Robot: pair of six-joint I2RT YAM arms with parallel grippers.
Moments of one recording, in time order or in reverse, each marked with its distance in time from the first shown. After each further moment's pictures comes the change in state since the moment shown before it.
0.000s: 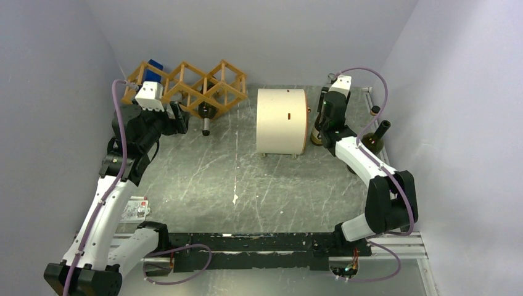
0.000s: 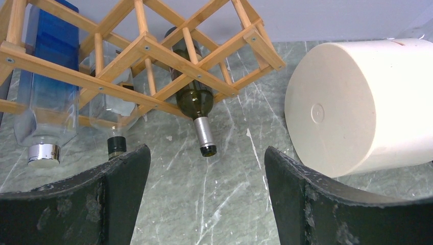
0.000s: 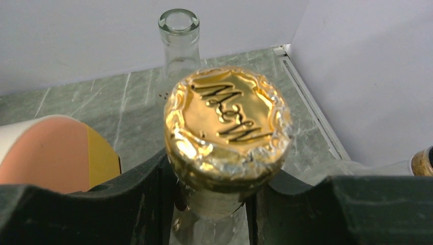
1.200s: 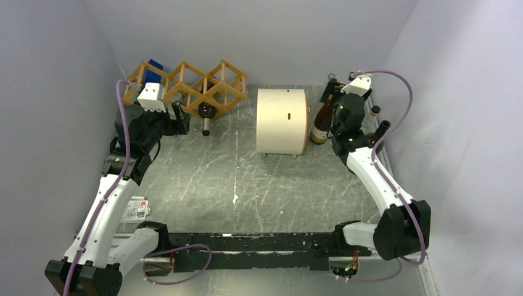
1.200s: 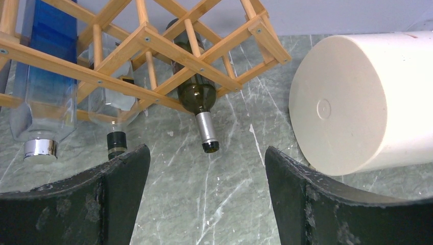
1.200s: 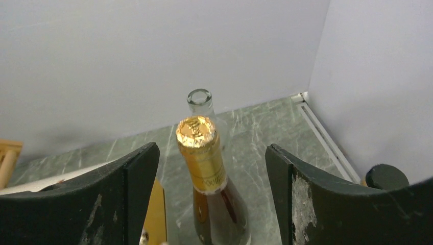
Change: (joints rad) left arm 0.000 0.011 -0.019 0.012 -0.007 0.003; right arm -0.027 -0.181 -0.022 0.070 -0.093 0.053
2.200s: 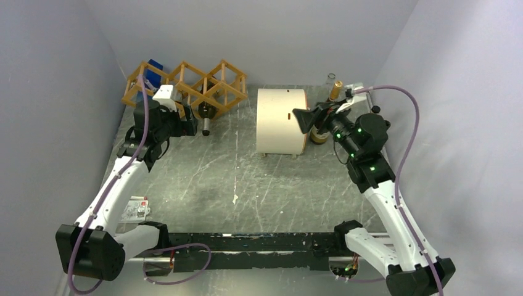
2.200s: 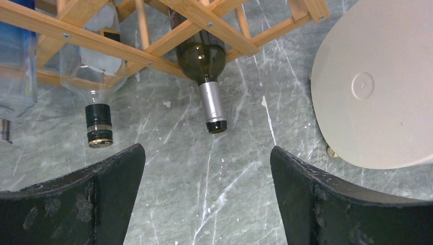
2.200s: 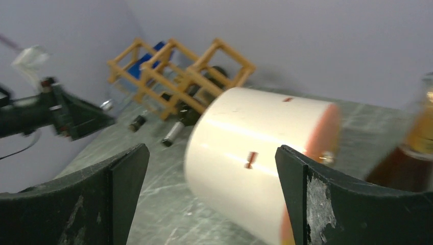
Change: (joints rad) left arm 0.000 0.172 -0.034 0.024 -0.006 -0.018; right arm 0.042 -0.392 -0.008 -0.367 -0.729 0.203
